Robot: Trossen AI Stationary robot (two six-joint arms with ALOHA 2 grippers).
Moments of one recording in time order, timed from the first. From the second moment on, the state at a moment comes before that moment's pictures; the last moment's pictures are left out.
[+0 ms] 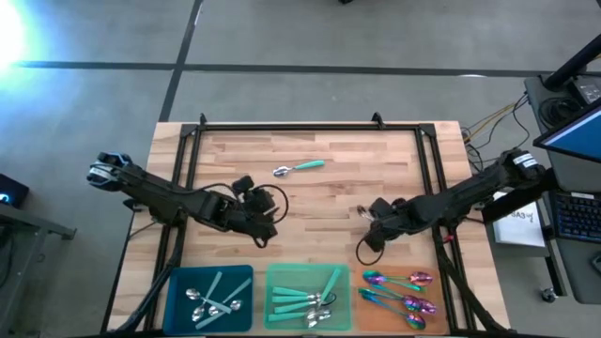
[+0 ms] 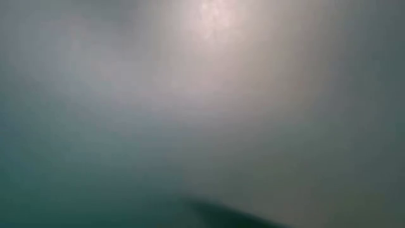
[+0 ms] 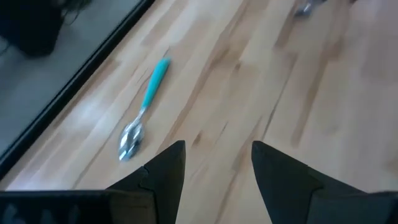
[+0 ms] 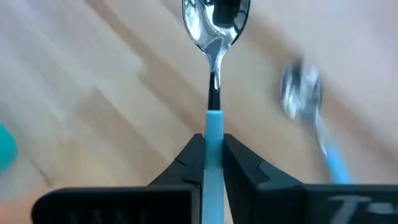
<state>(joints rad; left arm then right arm) -0.31 1.41 1.01 -0.56 -0.70 -0.50 0.34 1.28 0.72 -0.72 0.21 1.10</state>
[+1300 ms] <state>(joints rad) -0.31 1.76 0.90 0.89 -0.63 0.04 0.29 1.31 0.78 0.39 0.37 -0.07</state>
